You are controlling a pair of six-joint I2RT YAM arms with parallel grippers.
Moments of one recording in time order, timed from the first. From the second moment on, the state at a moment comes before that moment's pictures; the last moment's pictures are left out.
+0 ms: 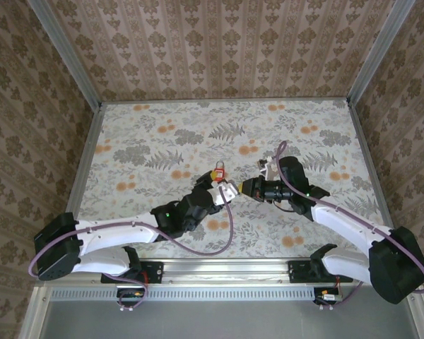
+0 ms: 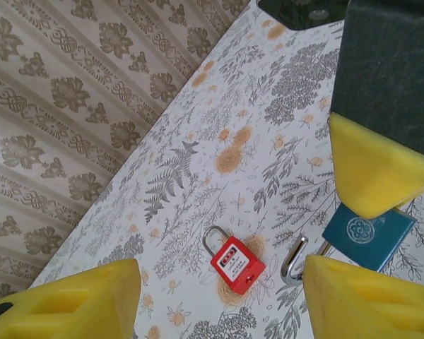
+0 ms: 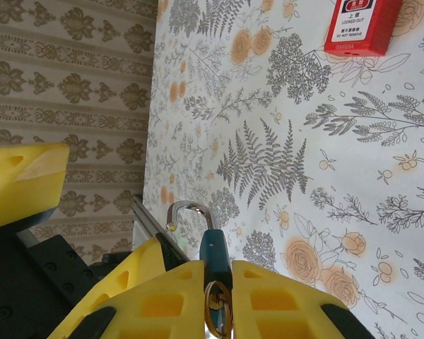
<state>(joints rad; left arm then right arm) -1.22 1.21 0.63 0.19 -0.56 0.40 0.47 1.15 0.58 0.00 -0.63 0.90</state>
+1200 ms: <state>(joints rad) -1.08 0.96 0.39 0.10 -0.76 0.11 0.73 1.95 0.99 0.29 -0.65 0.94</state>
